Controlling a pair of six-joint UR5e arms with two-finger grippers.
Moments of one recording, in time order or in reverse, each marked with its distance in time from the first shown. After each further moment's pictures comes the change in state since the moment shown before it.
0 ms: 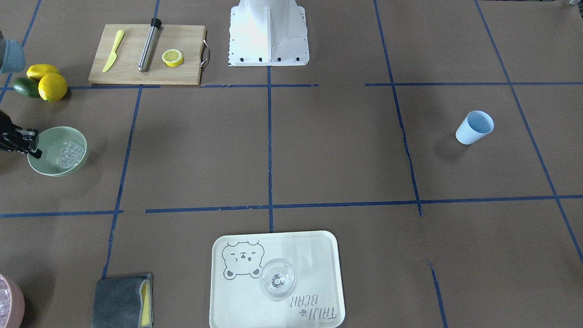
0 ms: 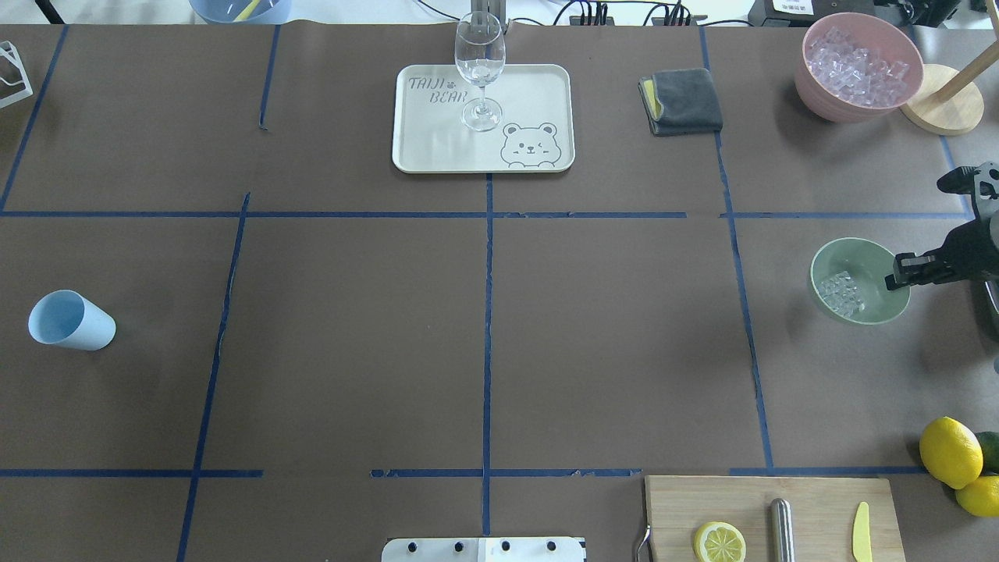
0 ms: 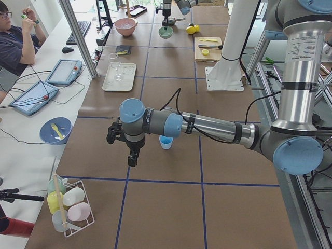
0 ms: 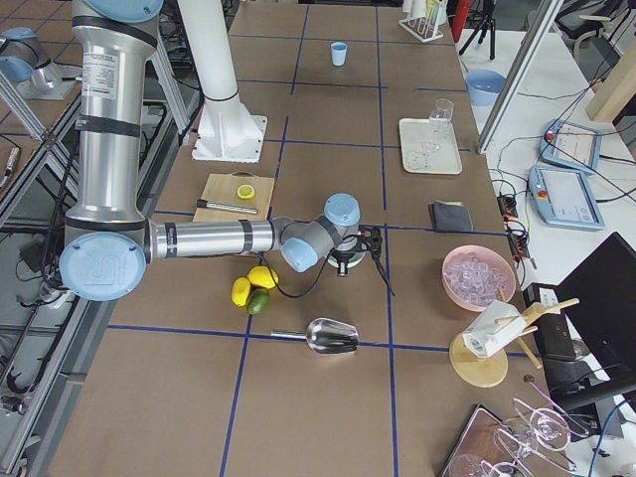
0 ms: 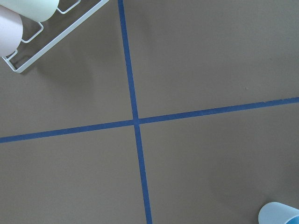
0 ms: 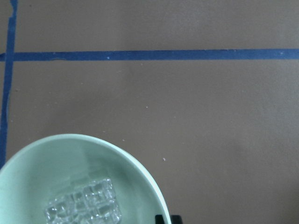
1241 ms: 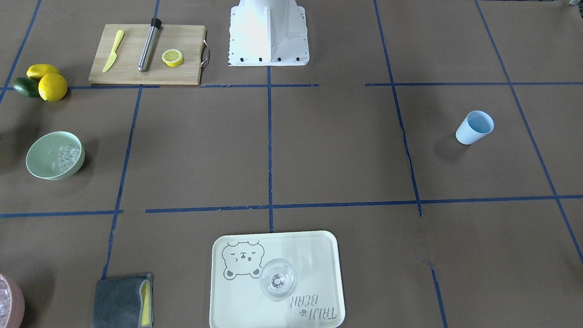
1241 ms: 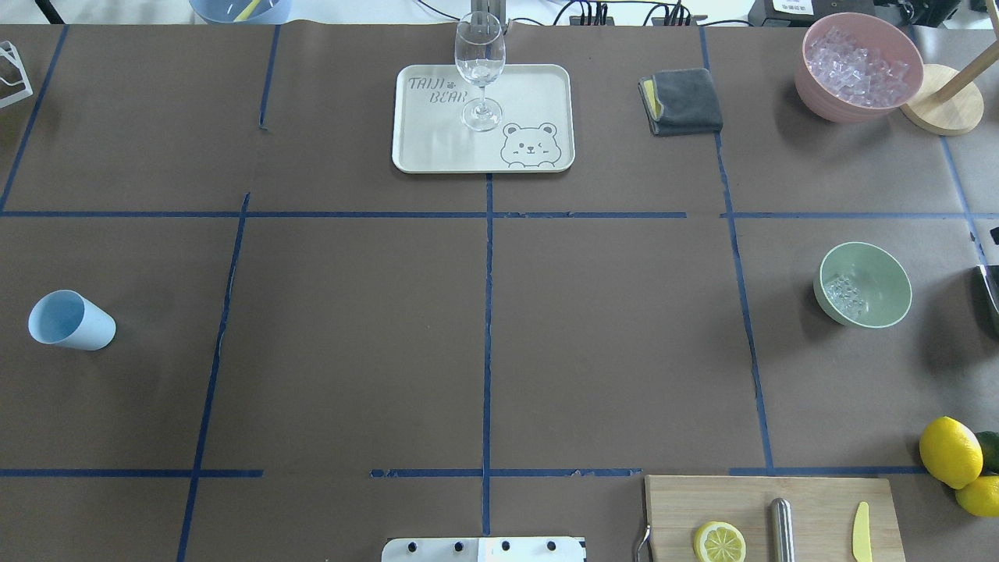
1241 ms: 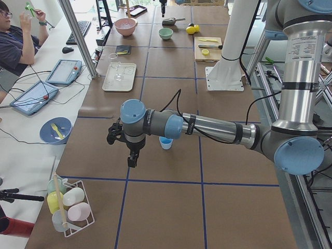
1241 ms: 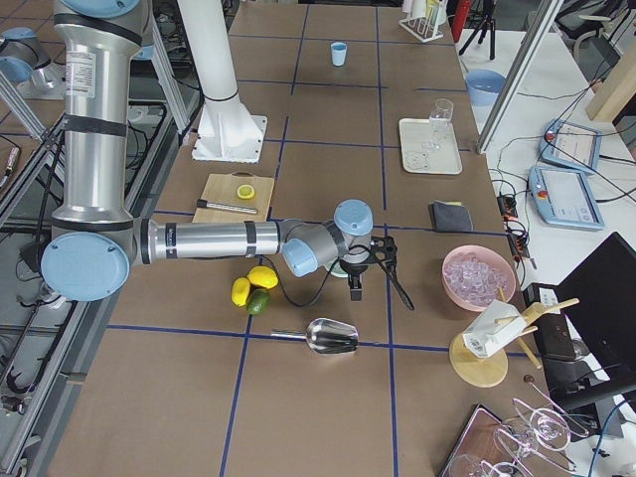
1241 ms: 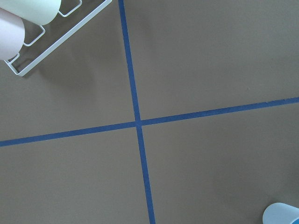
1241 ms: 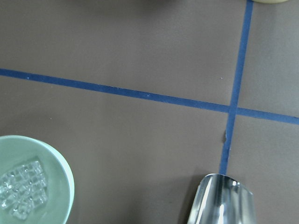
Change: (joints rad) left arm 0.001 0.008 0.006 -0.027 0.007 0.002; right arm 0.355 0.031 0.067 -0.448 0.074 -0.648
